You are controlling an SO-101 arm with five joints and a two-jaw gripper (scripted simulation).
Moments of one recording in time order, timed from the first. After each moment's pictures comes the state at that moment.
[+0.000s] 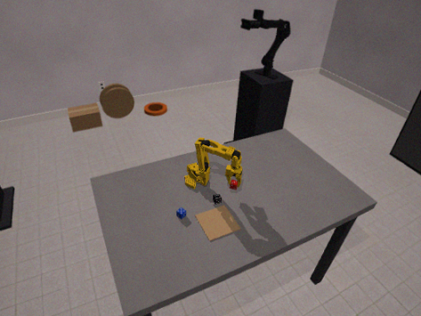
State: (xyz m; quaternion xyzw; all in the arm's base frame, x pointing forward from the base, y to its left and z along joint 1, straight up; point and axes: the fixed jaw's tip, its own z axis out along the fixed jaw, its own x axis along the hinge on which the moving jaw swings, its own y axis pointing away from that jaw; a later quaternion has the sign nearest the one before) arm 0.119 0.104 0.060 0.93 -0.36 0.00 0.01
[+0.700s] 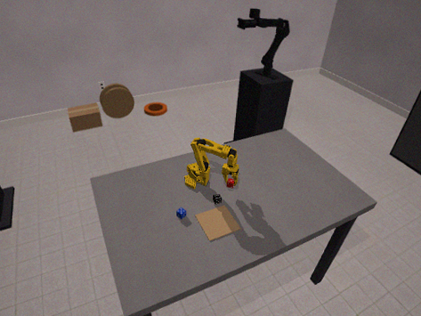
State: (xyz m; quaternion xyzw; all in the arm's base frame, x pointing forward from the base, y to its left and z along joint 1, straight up) arm 0.101 0.098 0.056 0.92 -0.38 0.00 0.00
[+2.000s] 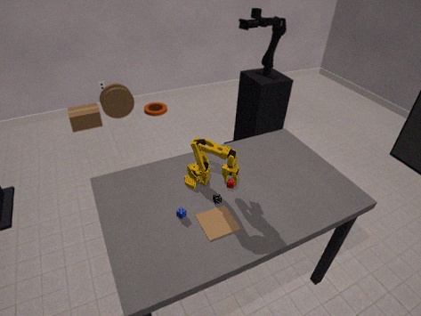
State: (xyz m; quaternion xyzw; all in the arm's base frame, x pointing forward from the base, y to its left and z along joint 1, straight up) arm 0.100 0.100 0.051 0.92 -0.38 0.00 0.00
